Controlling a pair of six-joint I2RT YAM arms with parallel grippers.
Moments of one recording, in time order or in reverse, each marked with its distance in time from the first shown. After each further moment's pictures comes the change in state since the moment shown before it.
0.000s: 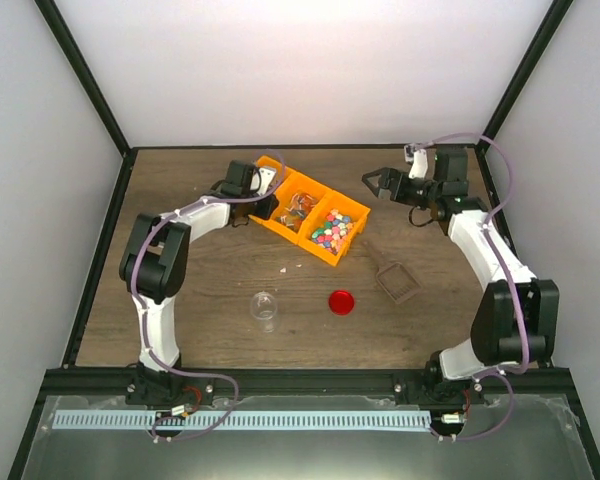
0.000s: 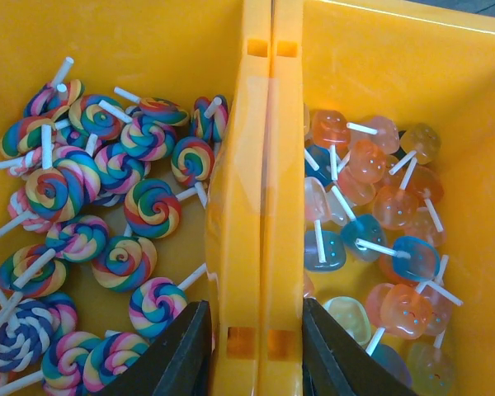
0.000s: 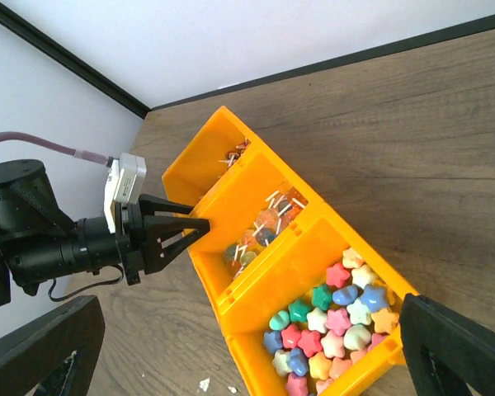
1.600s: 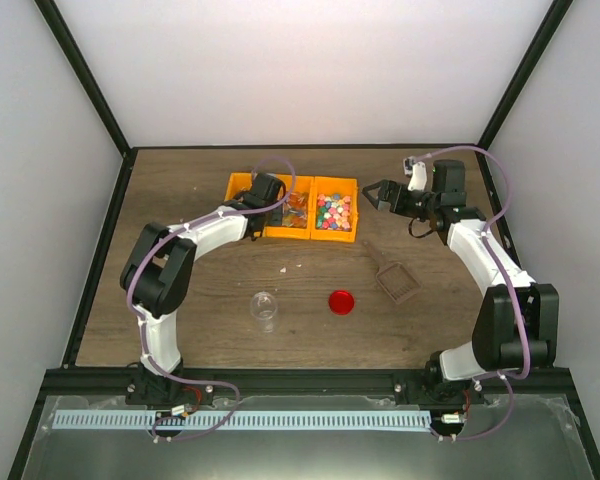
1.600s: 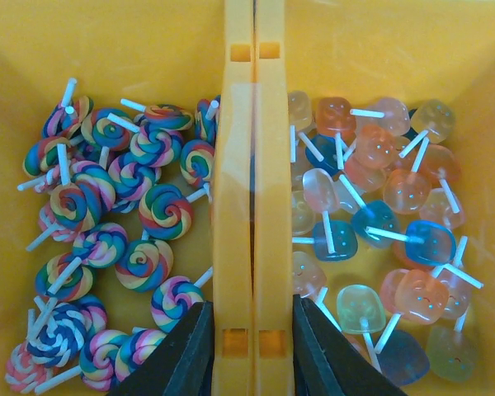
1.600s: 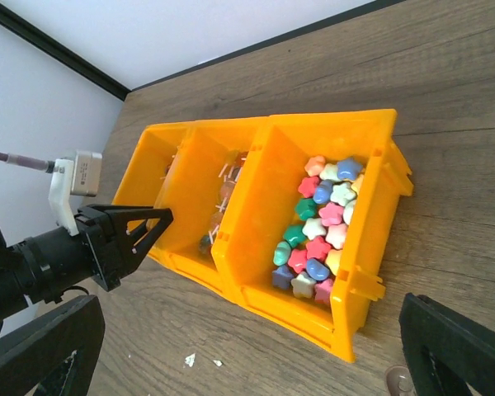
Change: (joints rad) left arm -0.177 -0.092 -0.053 -0.116 -0.521 -0.396; right arm 0.001 -0.051 -0.113 0.011 0.016 -0.008
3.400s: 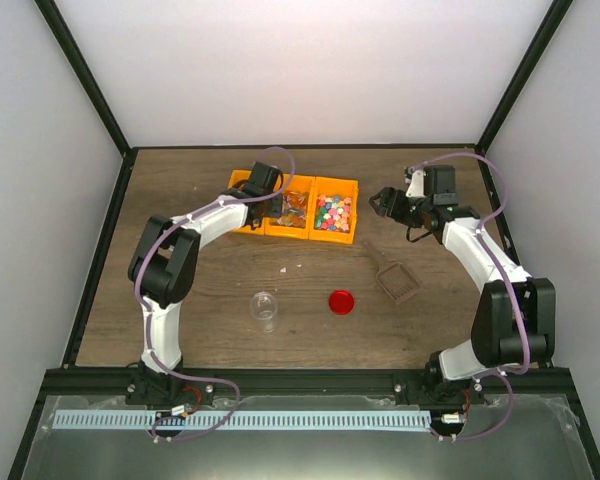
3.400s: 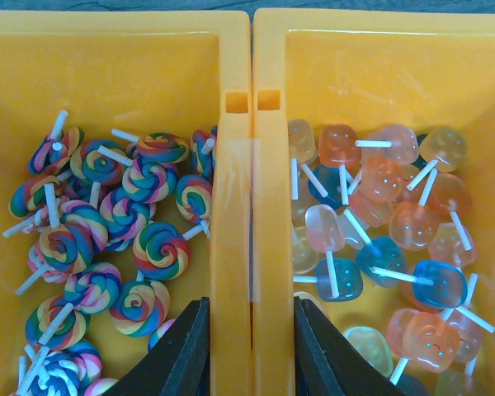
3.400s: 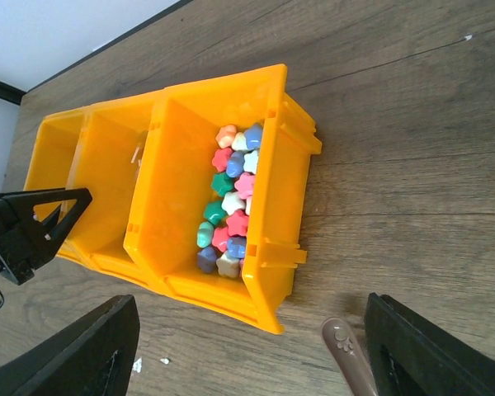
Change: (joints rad) left arm 0.045 0.089 0.130 -0.056 0.067 0.077; right arm 0.035 0.025 0.005 -0.121 0.216 0.055
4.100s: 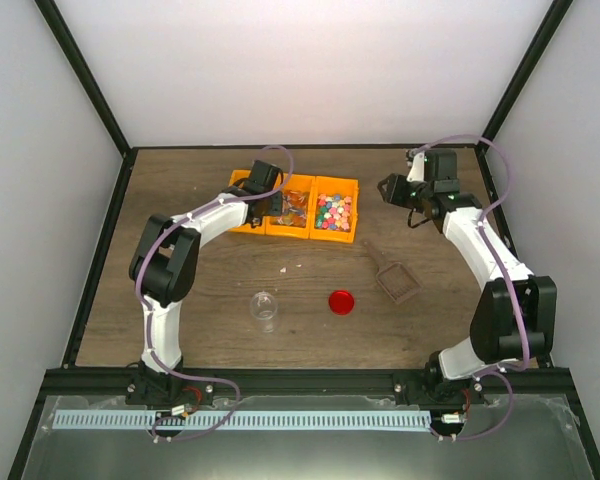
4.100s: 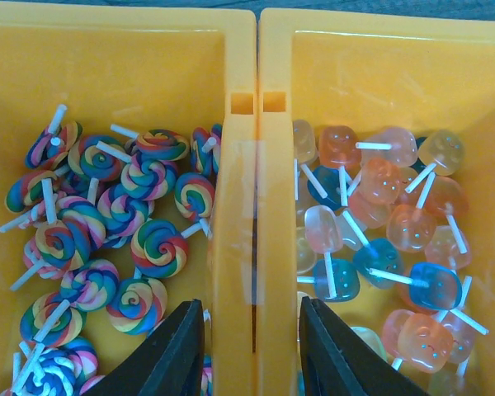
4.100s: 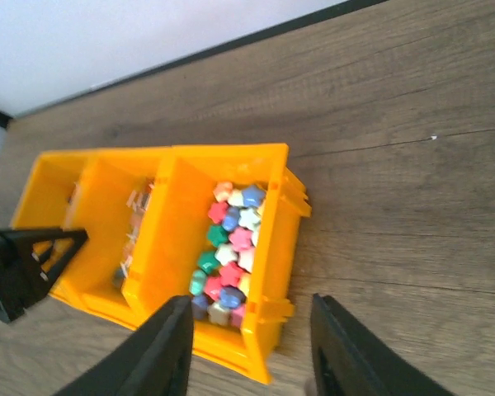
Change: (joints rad) left arm 0.005 0.011 0.029 -0.028 0.008 -0.029; right arm 0.009 0.022 0.130 -0.013 0.100 -0.063
